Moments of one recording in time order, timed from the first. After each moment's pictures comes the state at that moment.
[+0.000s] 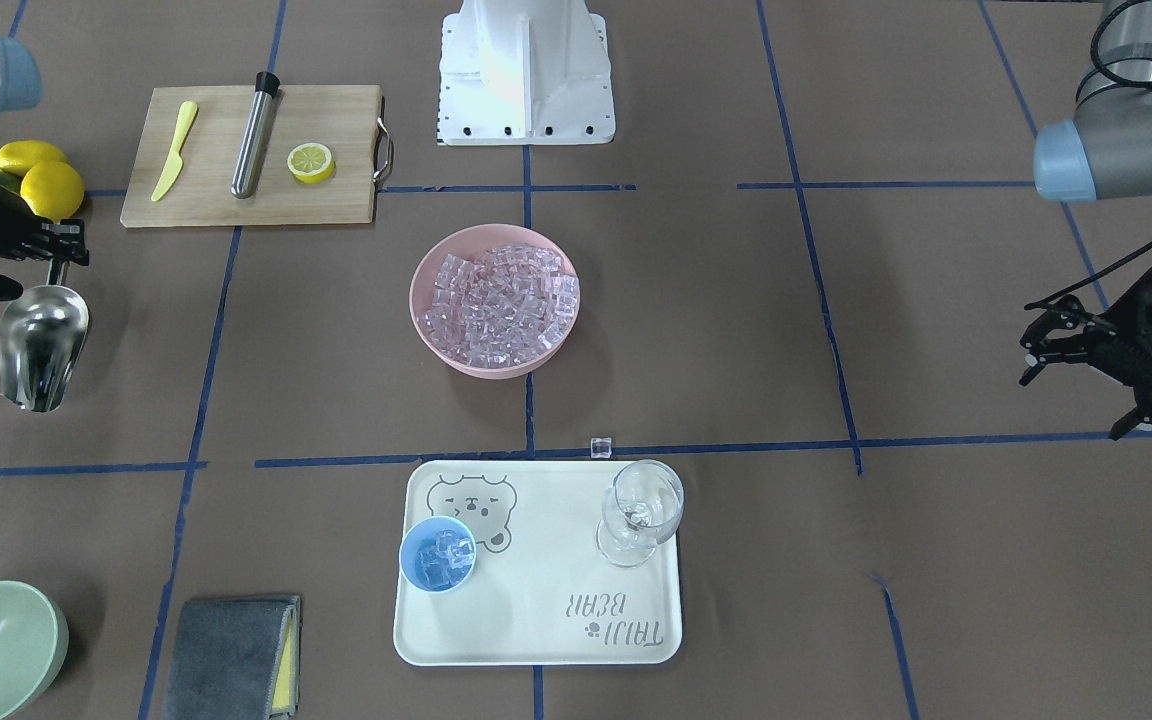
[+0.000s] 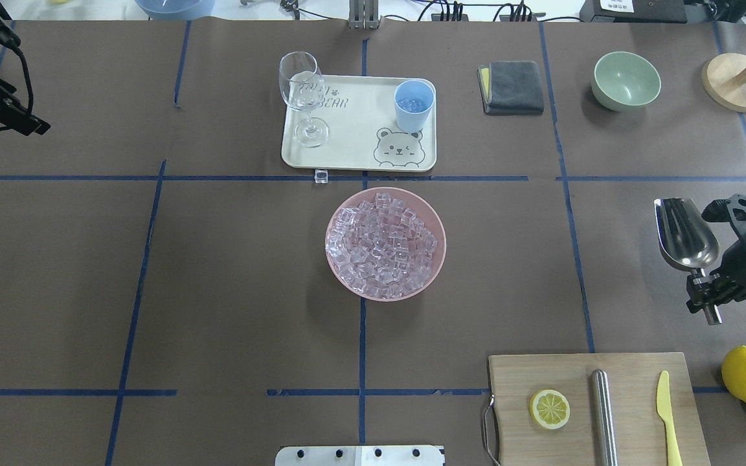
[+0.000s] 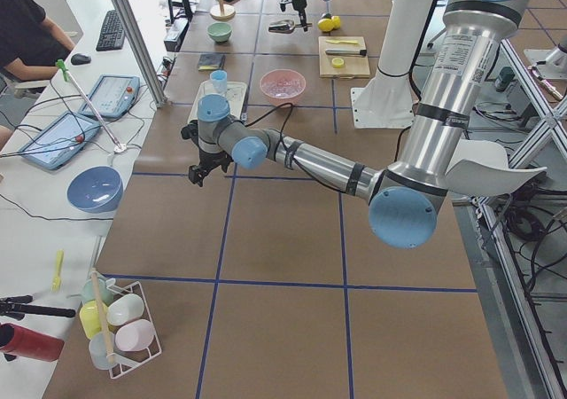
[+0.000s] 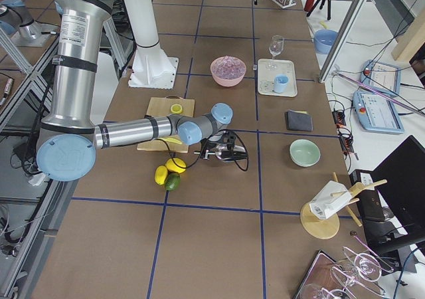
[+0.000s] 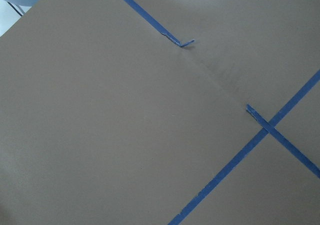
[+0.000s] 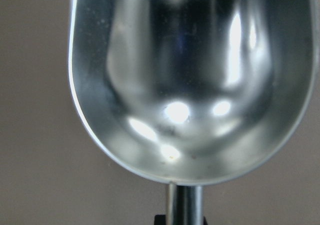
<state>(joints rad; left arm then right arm) -1.19 -1.85 -1.60 -1.90 -2.20 0.10 0.90 -1.73 1.81 -1.33 2.35 0.65</state>
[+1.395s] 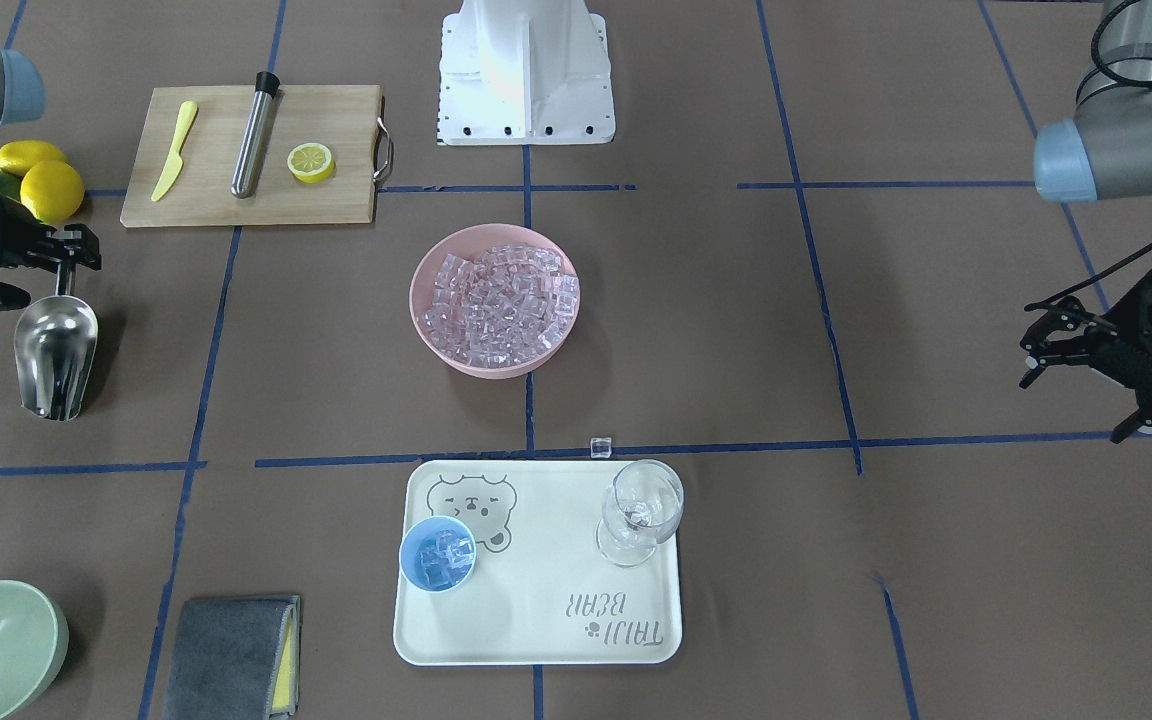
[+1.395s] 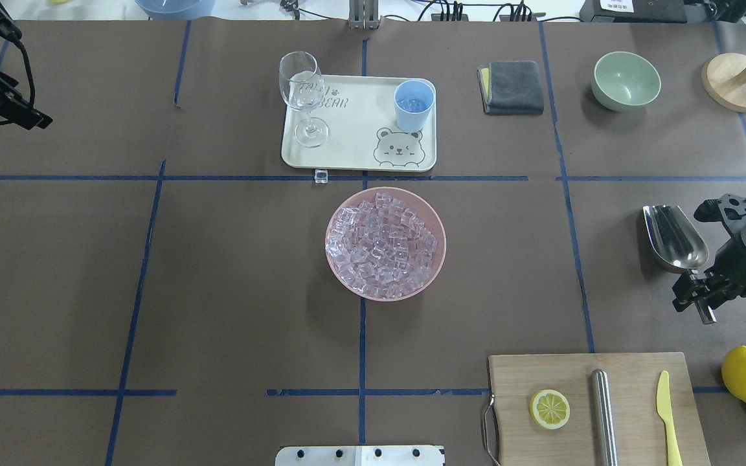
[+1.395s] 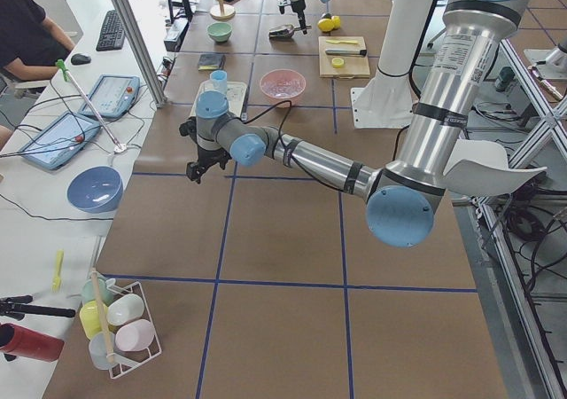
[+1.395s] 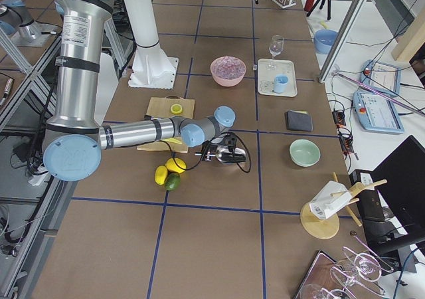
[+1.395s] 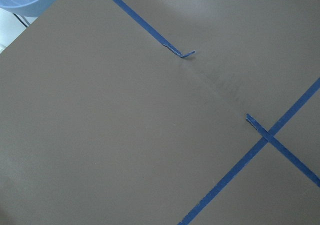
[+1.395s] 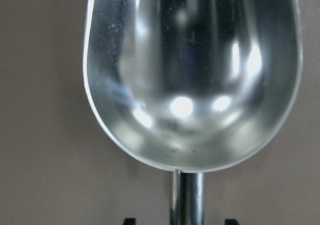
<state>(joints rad) -1.19 -1.86 -1.60 -1.89 -2.20 0.09 0.90 -1.71 1.79 -1.33 2.36 0.62</state>
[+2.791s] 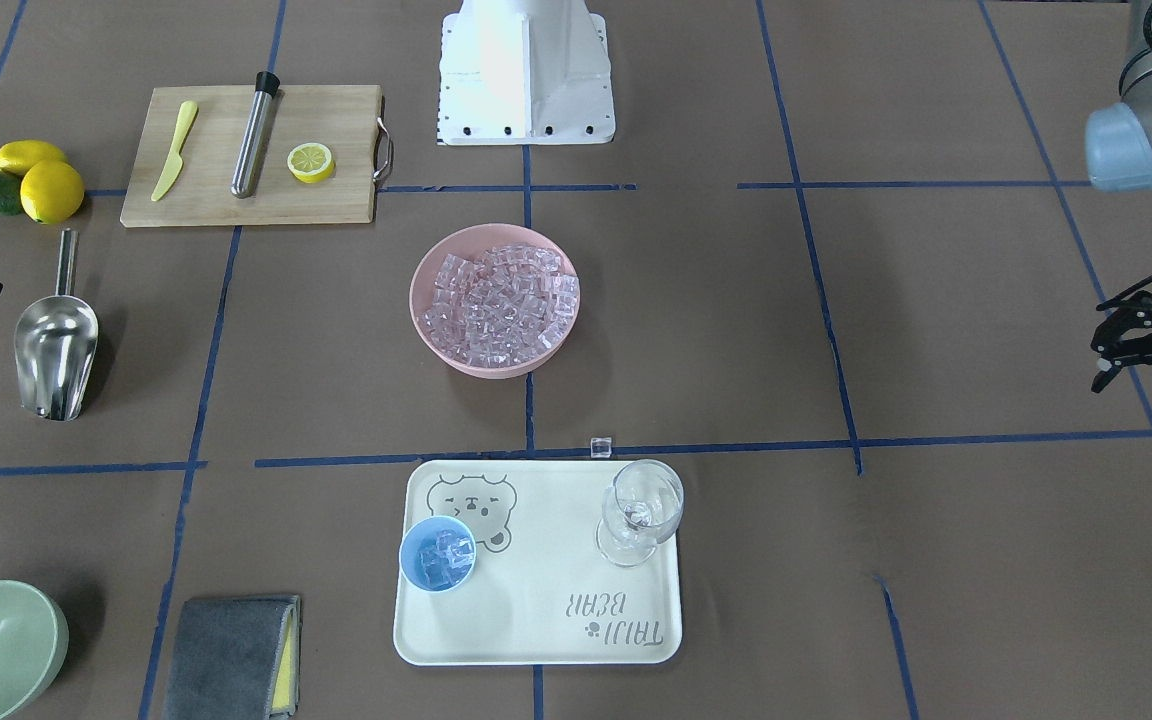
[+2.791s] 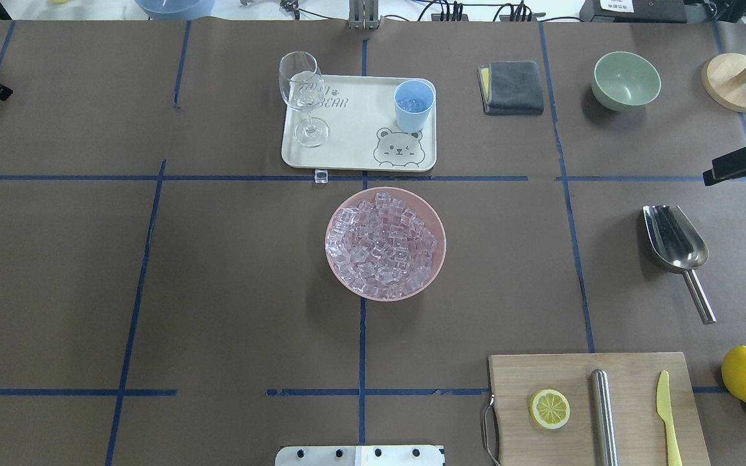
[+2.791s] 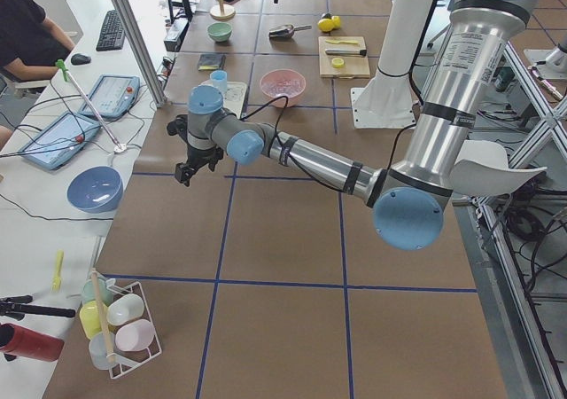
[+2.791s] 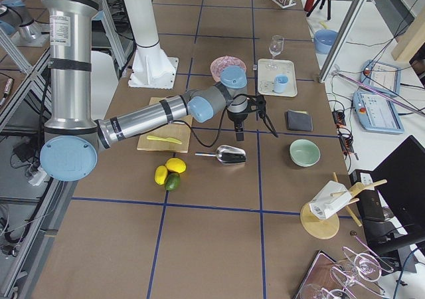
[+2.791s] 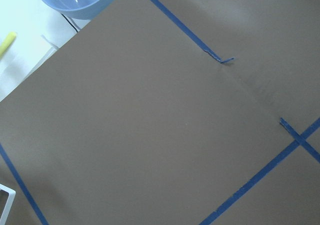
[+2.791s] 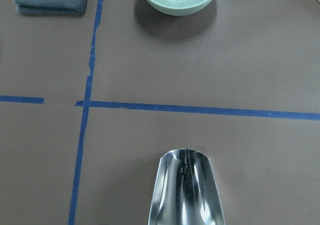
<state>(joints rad) -1.30 -1.86 -1.62 -1.85 -2.19 0.10 1.19 -1.63 1.96 -1.32 2.23 0.62</state>
